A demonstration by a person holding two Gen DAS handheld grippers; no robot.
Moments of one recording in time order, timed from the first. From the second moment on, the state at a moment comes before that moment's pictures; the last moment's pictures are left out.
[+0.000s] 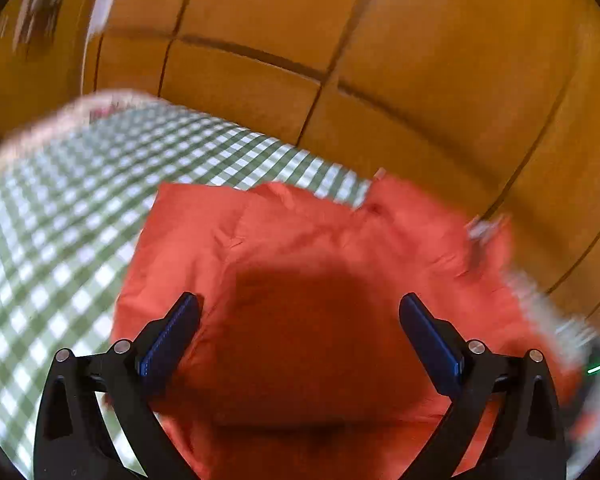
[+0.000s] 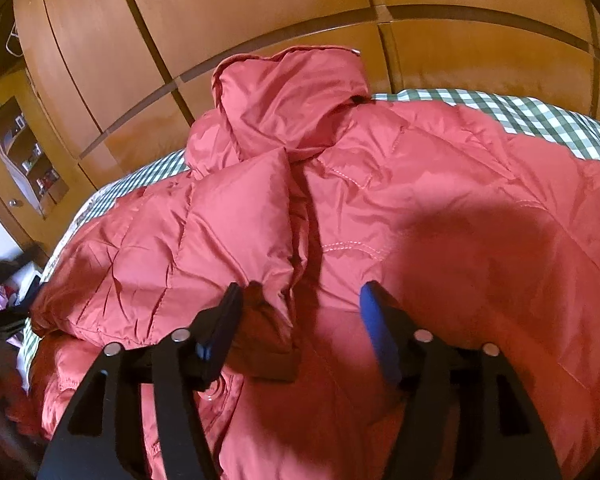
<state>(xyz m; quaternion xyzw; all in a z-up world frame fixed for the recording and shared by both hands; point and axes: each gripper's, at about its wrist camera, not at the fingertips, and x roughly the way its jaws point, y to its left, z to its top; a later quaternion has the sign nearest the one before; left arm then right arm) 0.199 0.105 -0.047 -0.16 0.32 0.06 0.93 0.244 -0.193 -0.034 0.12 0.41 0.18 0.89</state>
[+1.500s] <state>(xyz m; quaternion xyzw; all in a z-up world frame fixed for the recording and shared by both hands) 0.233 0.096 -0.083 -0.12 0.37 -0.02 0.92 0.060 -0.633 -0.074 0.60 0.19 -0.28 0.73</state>
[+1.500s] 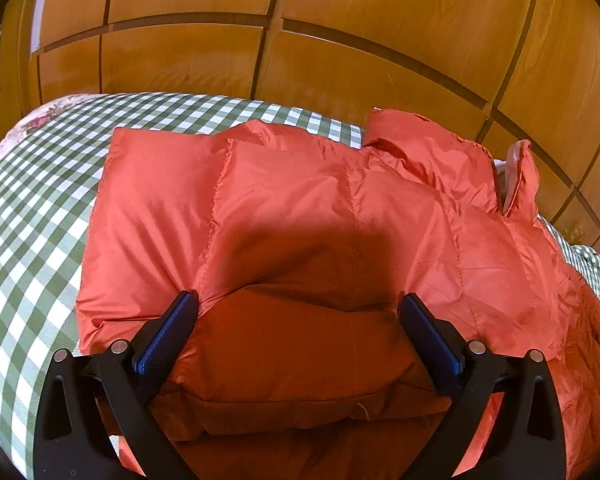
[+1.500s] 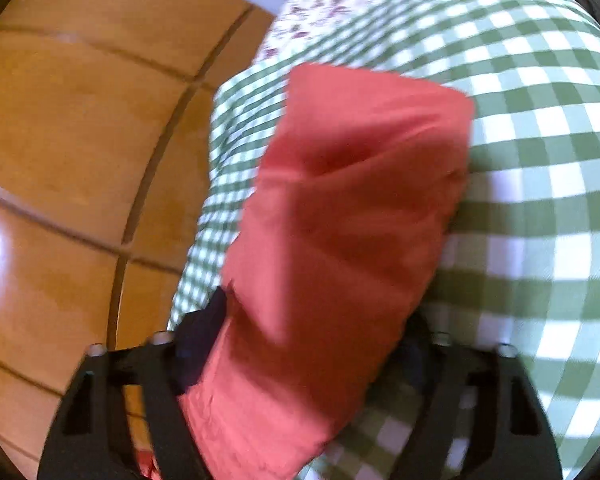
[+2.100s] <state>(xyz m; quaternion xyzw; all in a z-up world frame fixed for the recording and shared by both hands) 0.233 0.095 -0.083 -0.13 0.36 -0.02 0.92 0.108 -0.505 0.050 0.36 0.20 -0.18 0.89</state>
